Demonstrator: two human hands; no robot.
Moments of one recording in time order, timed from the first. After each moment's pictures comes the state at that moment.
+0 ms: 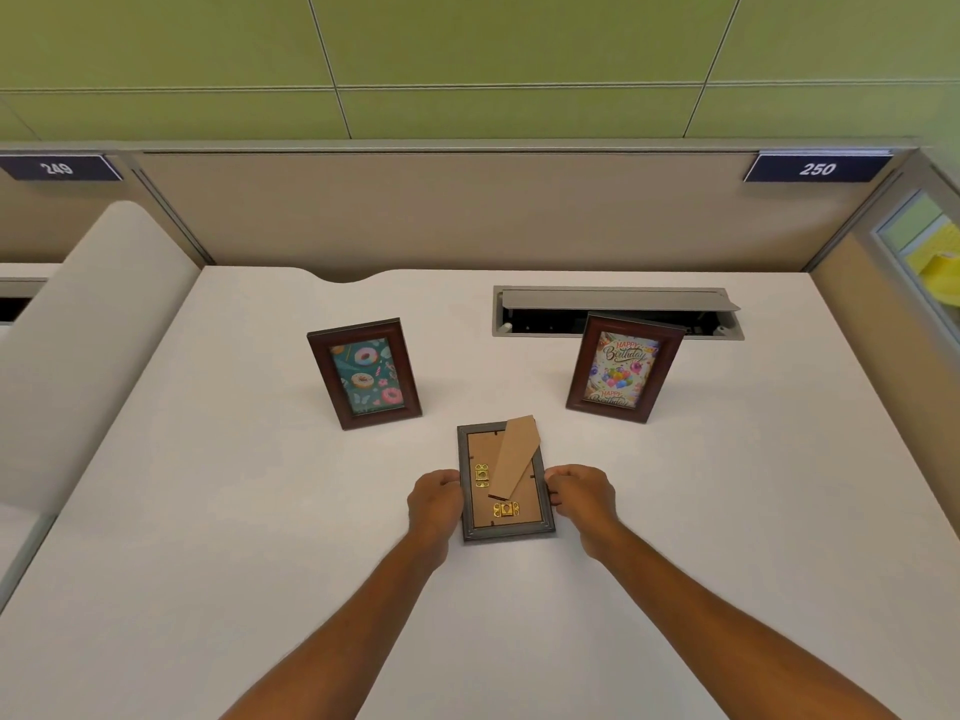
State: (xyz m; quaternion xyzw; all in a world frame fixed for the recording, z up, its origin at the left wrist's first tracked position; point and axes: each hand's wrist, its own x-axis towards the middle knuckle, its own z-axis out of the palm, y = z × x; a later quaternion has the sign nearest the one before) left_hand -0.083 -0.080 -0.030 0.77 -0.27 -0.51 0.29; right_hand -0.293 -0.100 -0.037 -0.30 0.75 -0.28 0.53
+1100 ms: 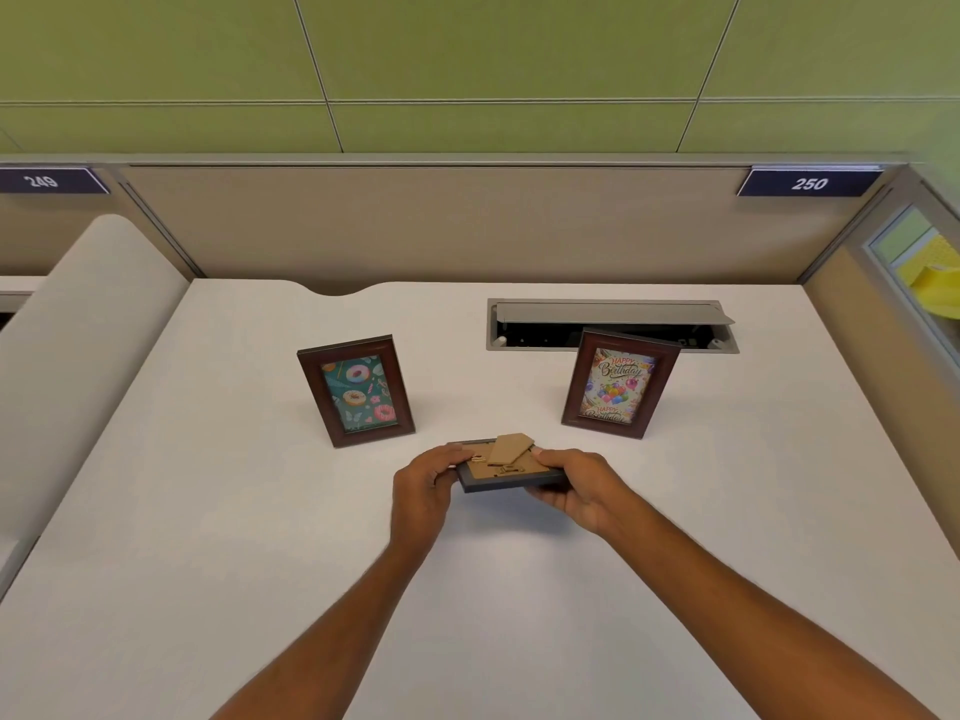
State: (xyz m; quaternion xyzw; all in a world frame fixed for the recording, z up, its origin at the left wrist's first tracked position) left_hand -0.064 -0.104 -0.020 0.63 -0.60 -0.25 0.43; right_hand -0.295 -0.147 0.012 -0.11 0.60 -0.34 0.71
